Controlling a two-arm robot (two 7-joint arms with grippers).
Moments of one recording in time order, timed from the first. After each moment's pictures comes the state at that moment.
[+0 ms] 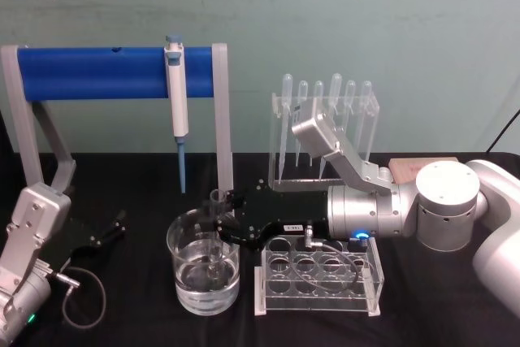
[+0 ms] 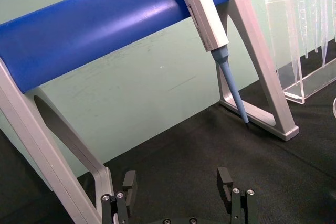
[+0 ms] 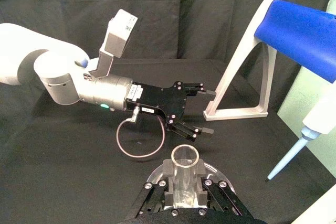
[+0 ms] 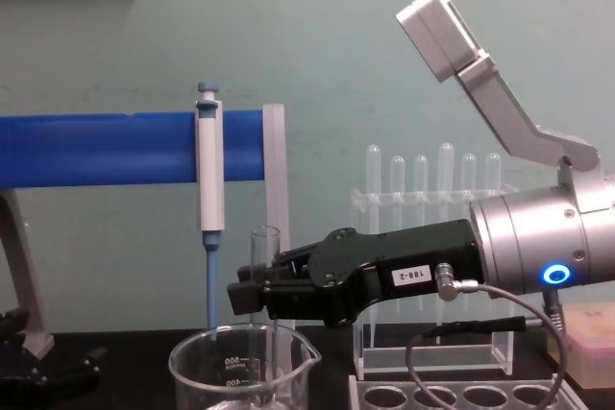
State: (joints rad) left arm -0.20 0.60 0.45 -1.41 -0.25 -0.12 0.03; right arm 0.76 0.39 -0.81 -1.19 0.49 0.01 0.90
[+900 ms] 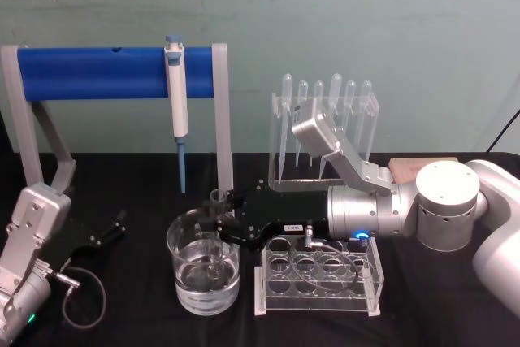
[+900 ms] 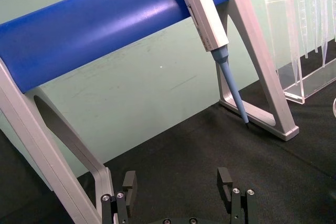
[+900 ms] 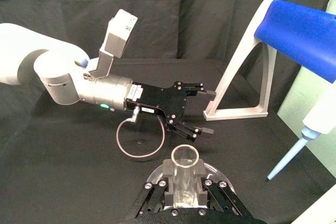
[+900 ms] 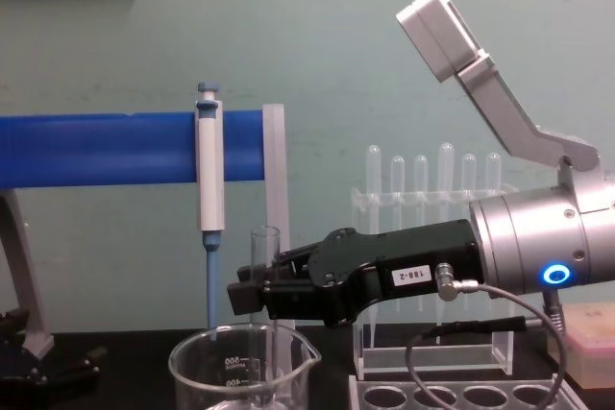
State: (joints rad) left arm -0.20 0.60 0.45 -1.41 -0.25 -0.12 0.03; right arm 0.76 0.39 -0.81 -1.19 0.49 0.01 0.90
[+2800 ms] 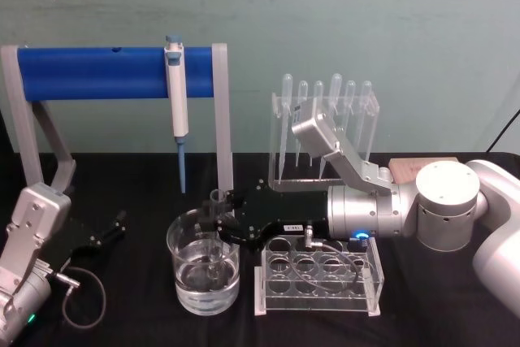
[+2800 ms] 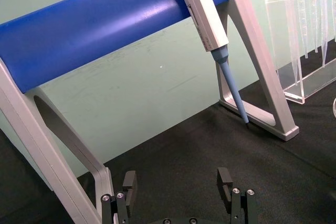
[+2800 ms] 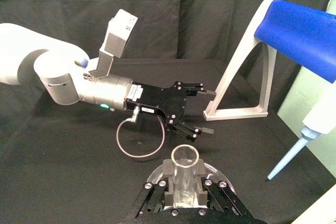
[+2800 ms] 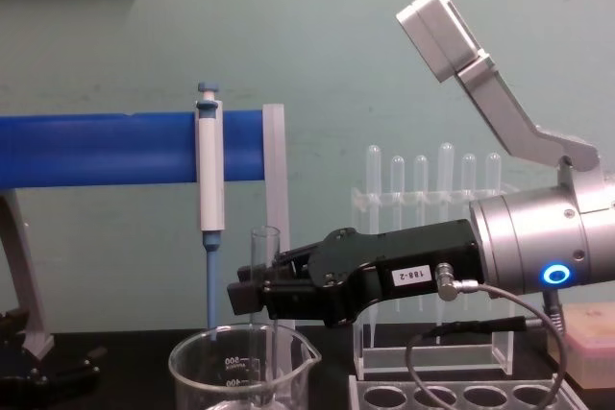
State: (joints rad) left arm -0.20 0.60 0.45 -1.41 -0.25 -0.12 0.03; right arm 0.76 0.39 -0.81 -1.19 0.49 0.01 0.90
